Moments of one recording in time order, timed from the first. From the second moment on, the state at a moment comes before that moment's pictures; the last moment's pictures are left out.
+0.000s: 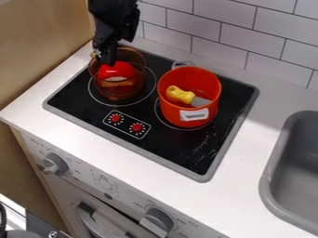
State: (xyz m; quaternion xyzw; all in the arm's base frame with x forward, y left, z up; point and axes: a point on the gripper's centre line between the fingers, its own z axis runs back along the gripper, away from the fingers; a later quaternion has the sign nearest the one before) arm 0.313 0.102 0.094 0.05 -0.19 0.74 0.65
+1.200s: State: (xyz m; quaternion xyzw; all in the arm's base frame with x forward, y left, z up) arm 0.330 0.096 0.059 0.02 -0.19 0.75 0.63
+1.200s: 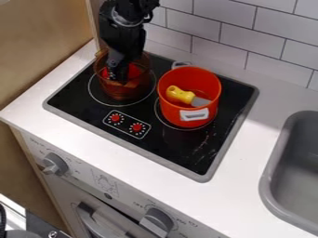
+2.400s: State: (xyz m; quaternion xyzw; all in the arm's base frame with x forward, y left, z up) arm 0.327 0.091 0.064 0.04 -0.08 0.78 0.62
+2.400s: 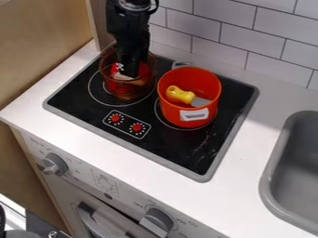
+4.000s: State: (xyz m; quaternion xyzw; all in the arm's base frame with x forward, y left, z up) arm 0.264 0.040 0.107 0.08 -0.09 0.79 0.60
